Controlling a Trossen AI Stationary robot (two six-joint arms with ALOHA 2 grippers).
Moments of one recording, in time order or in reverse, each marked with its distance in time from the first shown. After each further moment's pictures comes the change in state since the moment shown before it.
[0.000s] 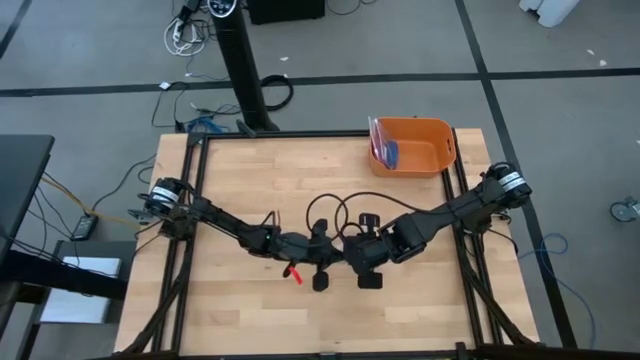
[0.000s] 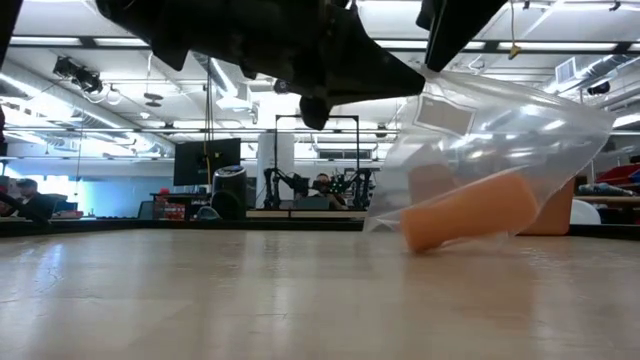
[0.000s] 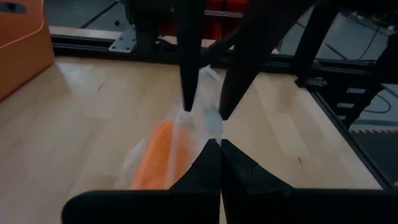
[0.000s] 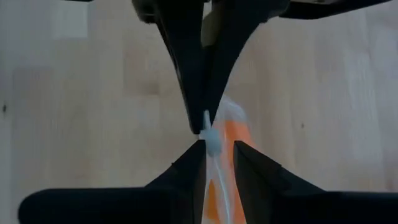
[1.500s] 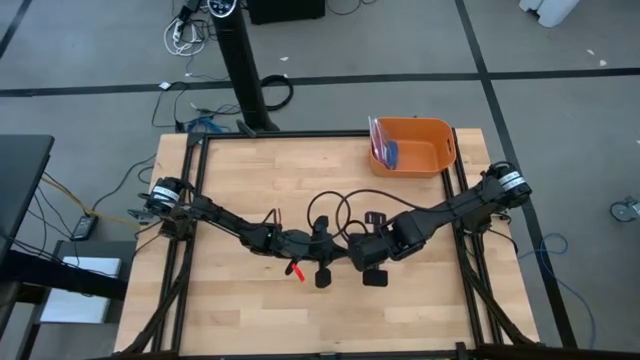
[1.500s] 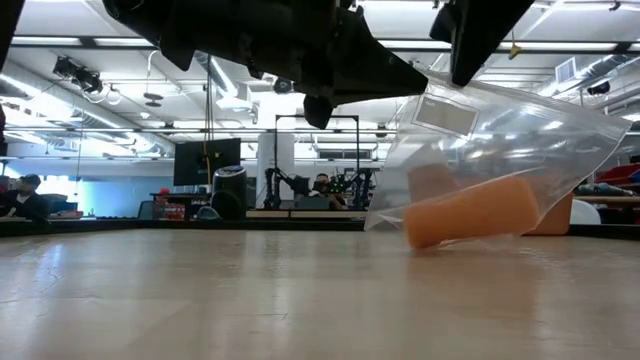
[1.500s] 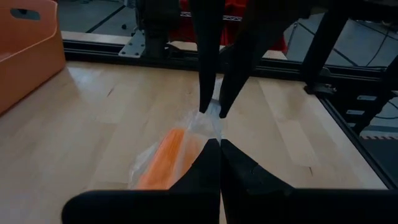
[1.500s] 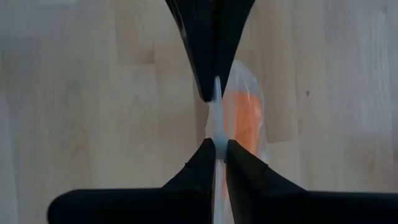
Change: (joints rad) left arm 0.011 0.001 0.015 -0.003 -0.013 0.004; right arm -0.017 -0.002 0.000 -0.107 -0.070 0.038
